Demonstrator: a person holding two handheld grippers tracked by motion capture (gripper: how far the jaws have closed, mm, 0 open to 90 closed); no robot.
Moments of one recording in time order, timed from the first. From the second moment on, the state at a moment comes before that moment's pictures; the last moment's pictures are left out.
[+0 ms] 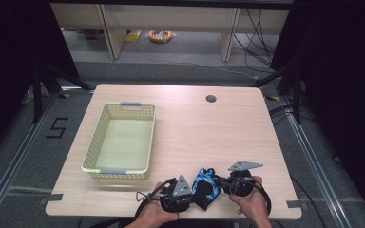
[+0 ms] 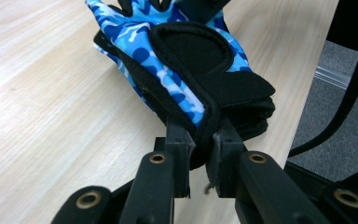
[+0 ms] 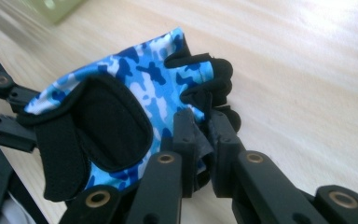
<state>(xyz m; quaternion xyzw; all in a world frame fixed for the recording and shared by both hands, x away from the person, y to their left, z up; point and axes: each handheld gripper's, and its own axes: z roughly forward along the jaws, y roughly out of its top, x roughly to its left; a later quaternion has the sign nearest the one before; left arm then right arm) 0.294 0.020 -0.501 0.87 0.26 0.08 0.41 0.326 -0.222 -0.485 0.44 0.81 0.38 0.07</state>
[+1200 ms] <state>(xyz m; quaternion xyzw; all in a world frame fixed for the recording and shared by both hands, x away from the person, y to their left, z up) 0.302 0.089 -0.457 0.85 0.29 0.11 0.42 0.356 -0.154 -0.450 0.37 0.84 0.40 0.07</state>
